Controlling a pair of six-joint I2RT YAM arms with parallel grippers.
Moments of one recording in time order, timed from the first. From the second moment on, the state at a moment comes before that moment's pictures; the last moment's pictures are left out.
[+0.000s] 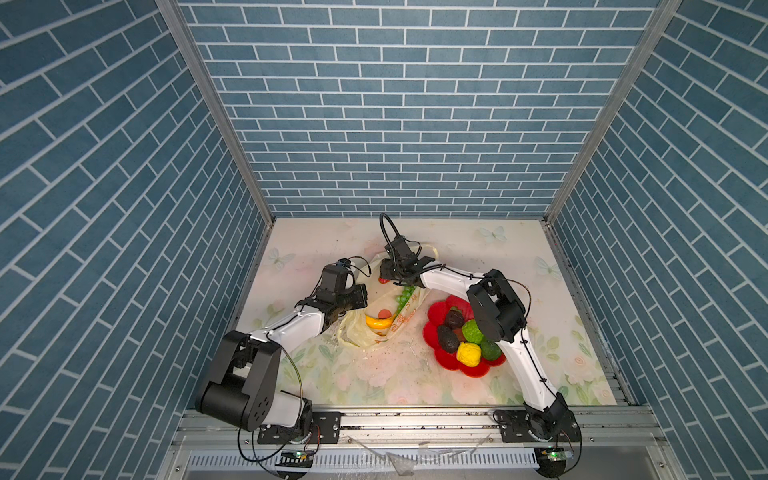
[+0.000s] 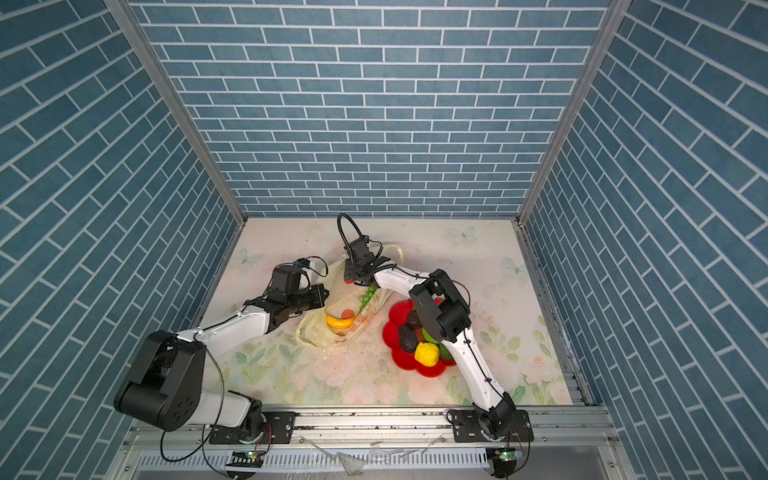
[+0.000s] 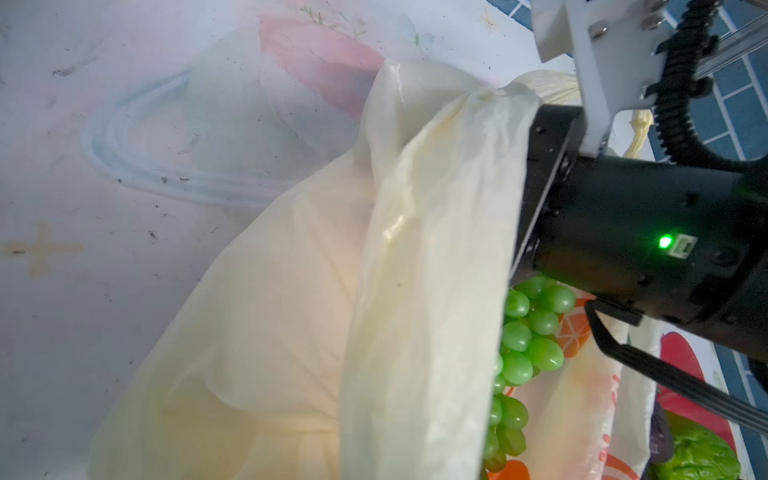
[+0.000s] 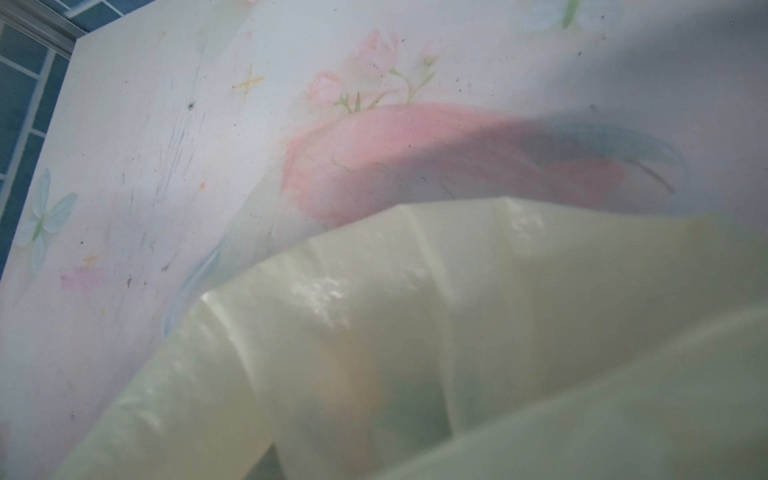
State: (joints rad) left arm -0.31 1.43 0.68 0.01 0.24 -0.48; right arm 0.80 2.37 1.82 -0.25 0.08 0.66
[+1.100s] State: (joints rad) left arm -0.31 1.44 0.68 0.00 0.19 -0.48; right arm 0.85 1.97 1.48 -0.18 0.05 0.60
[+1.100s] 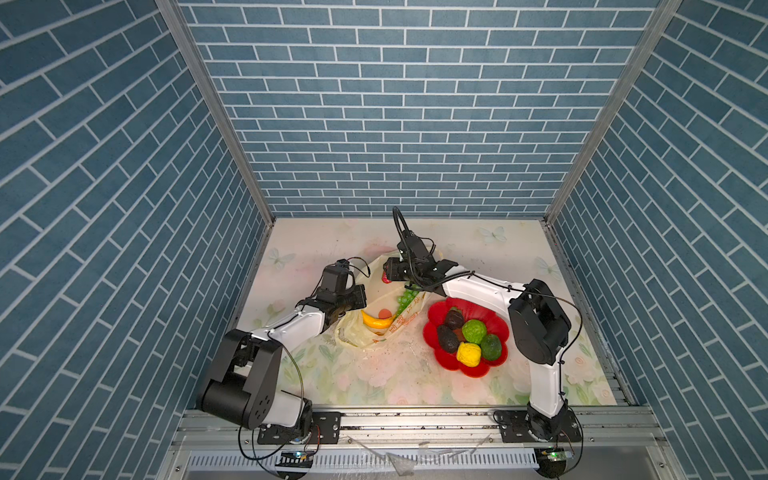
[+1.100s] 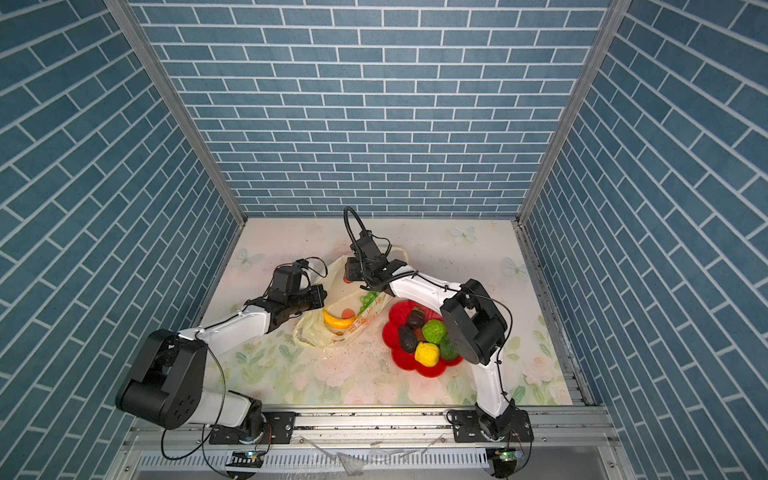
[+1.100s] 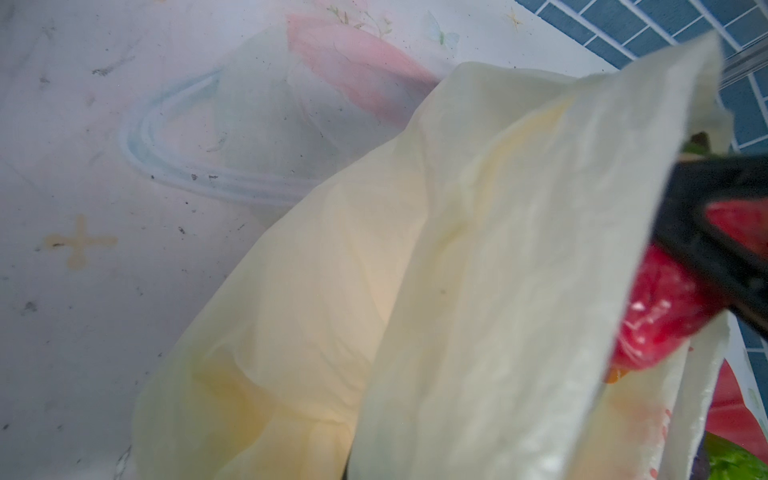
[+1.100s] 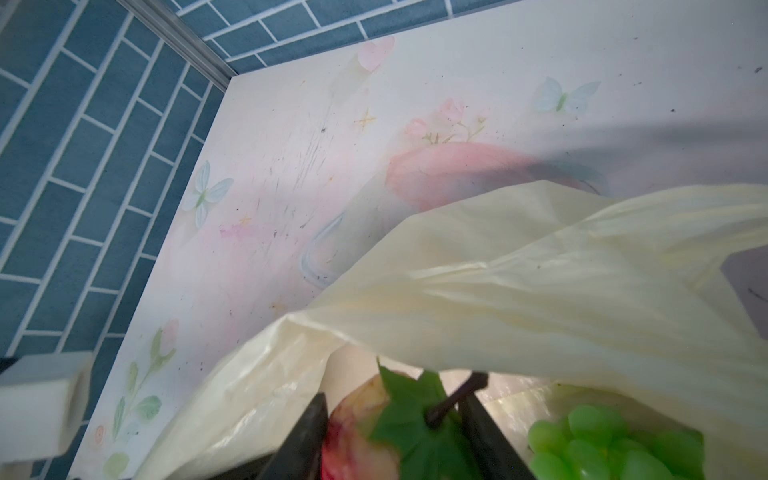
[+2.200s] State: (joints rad) left arm -0.31 1.45 0.68 -0.01 0.17 -0.47; right arm 0.97 1.31 0.97 -0.67 0.56 0.50
